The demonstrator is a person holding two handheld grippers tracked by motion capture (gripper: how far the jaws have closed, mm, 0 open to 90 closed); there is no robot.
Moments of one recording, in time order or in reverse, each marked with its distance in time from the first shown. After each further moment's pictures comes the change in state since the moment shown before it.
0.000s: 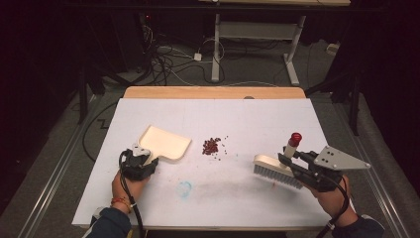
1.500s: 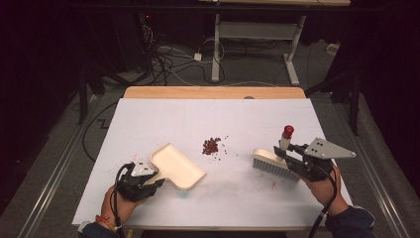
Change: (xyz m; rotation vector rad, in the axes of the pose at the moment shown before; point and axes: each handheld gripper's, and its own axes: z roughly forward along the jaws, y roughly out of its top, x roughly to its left) left arm -0.039 -0.013 -0.059 0.066 -0.201 0.246; right arm -0.016 -0.006 0.028 0.040 -0.034 0.007
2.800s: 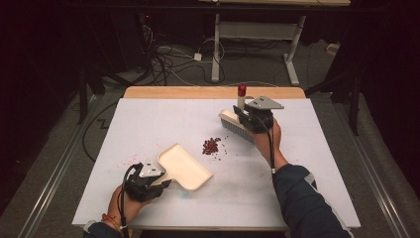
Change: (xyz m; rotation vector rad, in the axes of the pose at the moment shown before) left arm -0.008 0.007 0.012 -0.003 -0.023 0.030; right arm -0.010 0.053 0.169 0.004 -0.145 0.089
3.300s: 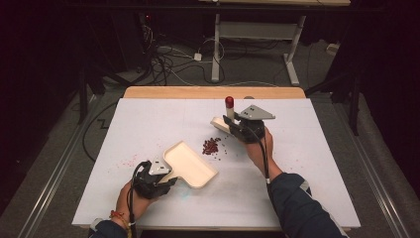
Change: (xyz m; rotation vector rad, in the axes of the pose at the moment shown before) left arm -0.008 0.014 0.012 0.003 0.014 0.014; right arm 0.035 -0.007 -0.007 -0.006 0.076 -0.020
